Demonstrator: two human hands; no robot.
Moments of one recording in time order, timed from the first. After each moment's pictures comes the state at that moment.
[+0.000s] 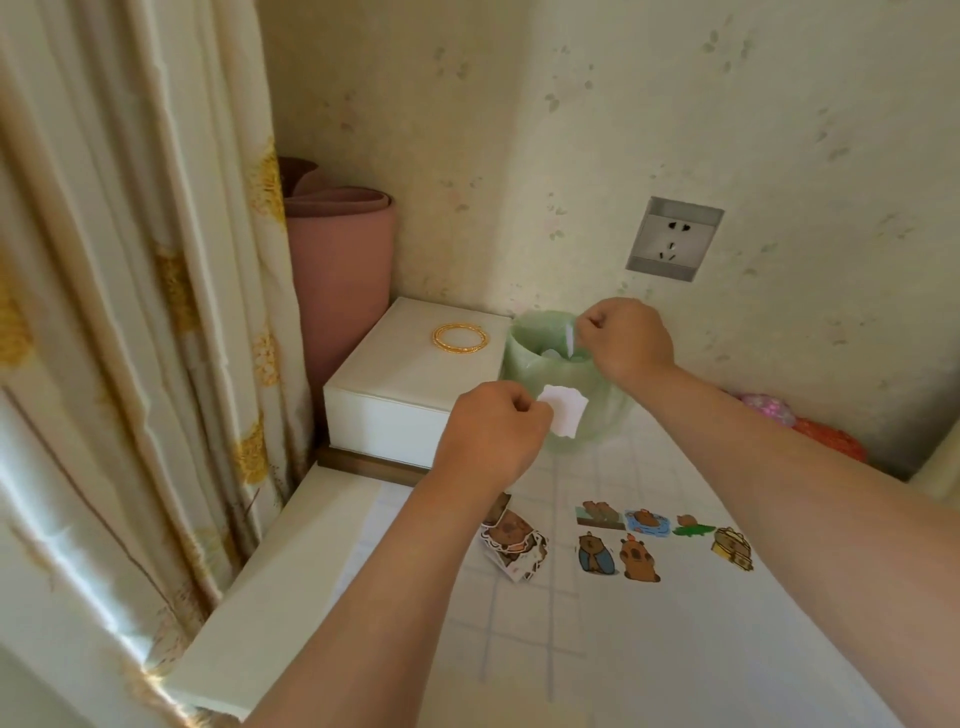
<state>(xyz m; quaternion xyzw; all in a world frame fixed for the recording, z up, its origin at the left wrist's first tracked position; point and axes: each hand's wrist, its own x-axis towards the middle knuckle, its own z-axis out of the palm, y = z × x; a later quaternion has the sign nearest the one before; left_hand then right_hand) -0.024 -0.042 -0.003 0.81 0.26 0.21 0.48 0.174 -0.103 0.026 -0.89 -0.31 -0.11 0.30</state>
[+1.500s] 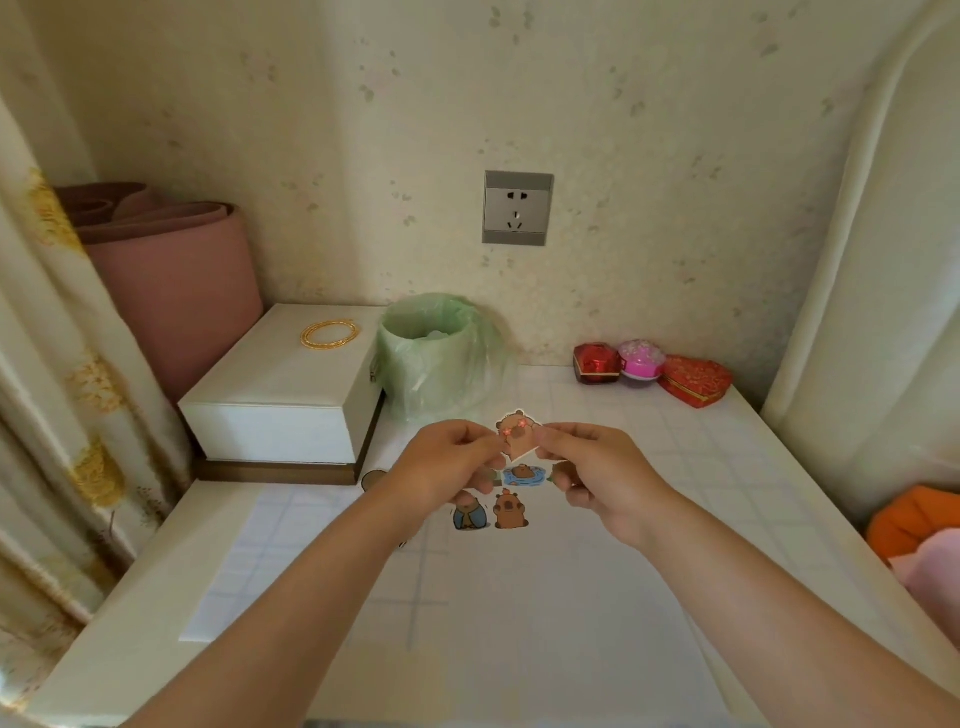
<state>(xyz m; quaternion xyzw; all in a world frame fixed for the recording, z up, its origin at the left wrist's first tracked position) 0.000 -0.129 -0.024 0.75 0.24 0.04 0.61 0.093 -0.288 -0.032 -0.70 -0.08 0.27 0.65</state>
